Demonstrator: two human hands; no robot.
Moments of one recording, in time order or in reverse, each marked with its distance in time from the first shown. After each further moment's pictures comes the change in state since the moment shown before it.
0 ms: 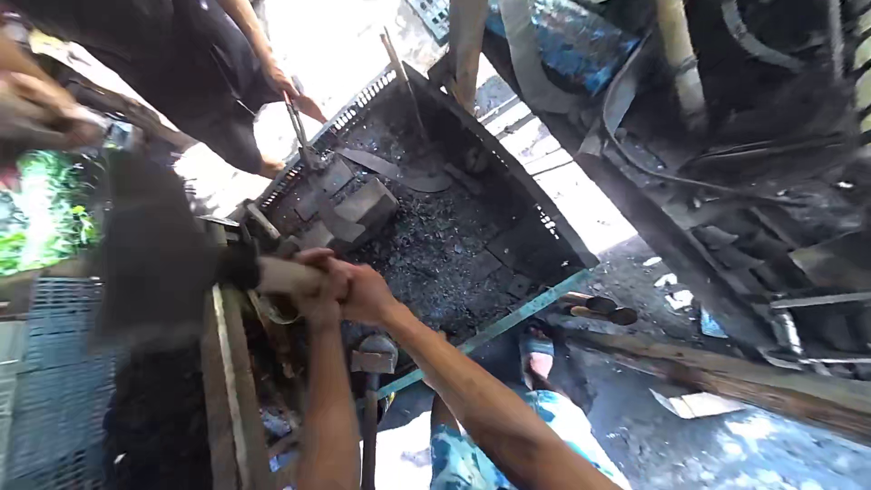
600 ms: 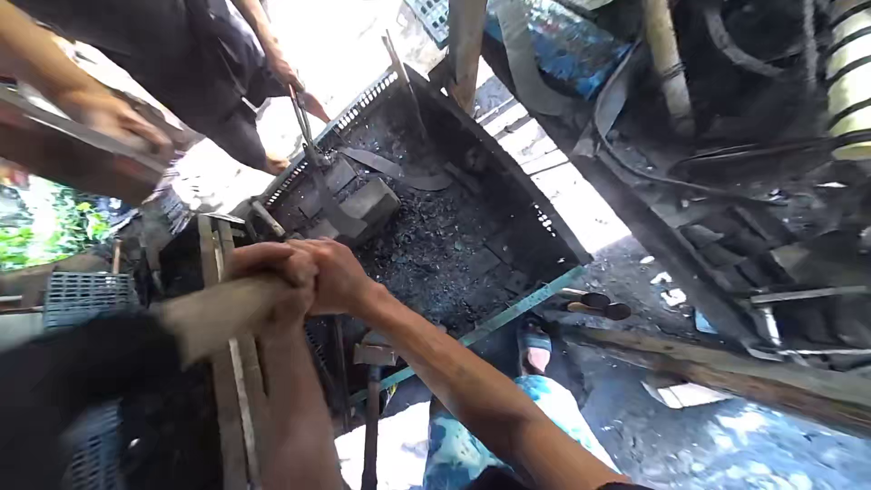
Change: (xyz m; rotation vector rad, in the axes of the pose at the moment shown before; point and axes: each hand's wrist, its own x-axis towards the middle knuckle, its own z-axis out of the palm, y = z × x) left_hand 0.042 0.121 -0.004 -0.072 -0.209 0.270; right_hand 0.018 -0.097 -0.031 0.016 0.165 -0.402
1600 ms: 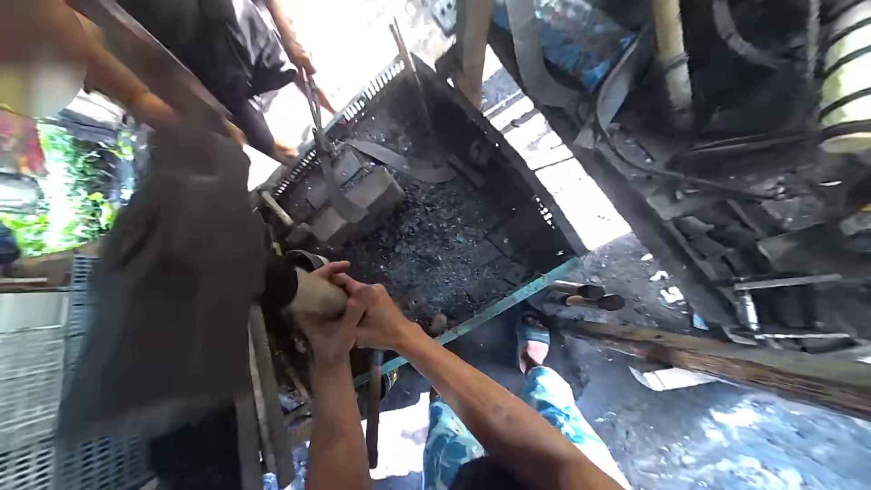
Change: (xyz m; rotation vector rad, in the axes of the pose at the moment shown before) left_hand -0.086 0.016 0.032 0.243 0.252 -0.311; right_hand -0.097 -0.010 0.008 0.228 -0.103 0.309
